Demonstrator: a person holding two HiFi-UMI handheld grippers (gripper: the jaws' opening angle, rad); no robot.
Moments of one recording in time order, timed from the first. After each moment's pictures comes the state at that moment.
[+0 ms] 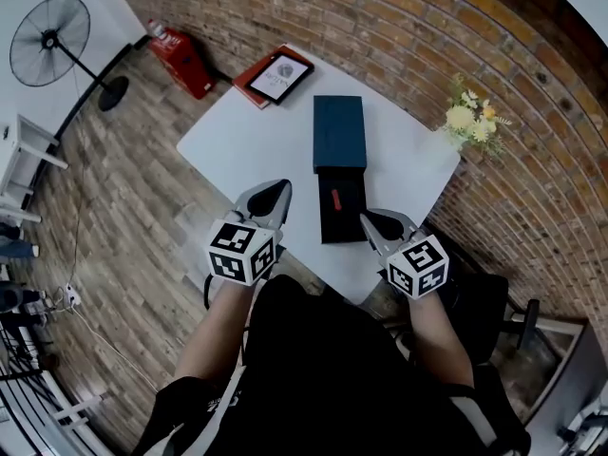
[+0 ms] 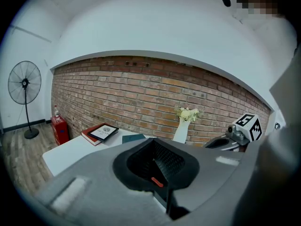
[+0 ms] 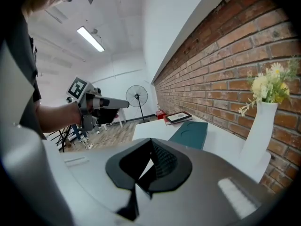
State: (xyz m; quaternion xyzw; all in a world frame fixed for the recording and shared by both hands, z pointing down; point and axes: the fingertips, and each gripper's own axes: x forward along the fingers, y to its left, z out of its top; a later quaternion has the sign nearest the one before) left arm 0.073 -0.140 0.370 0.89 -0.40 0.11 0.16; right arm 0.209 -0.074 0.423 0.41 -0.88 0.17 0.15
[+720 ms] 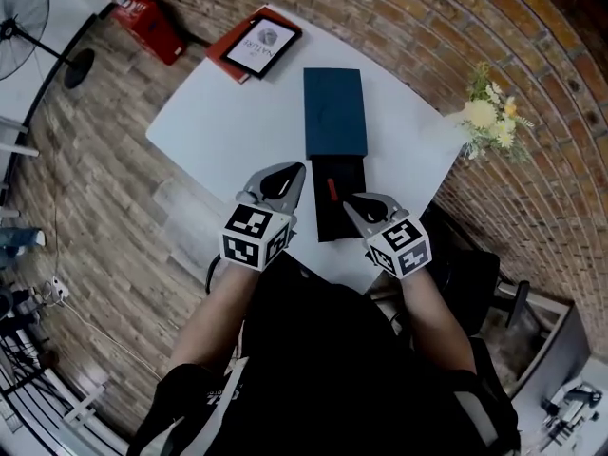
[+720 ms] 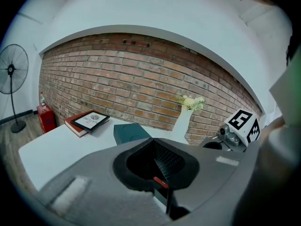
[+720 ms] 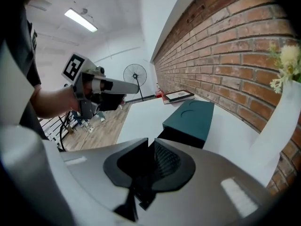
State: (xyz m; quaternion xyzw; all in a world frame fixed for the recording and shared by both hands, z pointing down) left arm 0.107 -0.196 0.445 0.91 -0.34 0.14 0.20; right arm 0.186 -0.121 0.513 0.38 -0.86 0.23 0.26
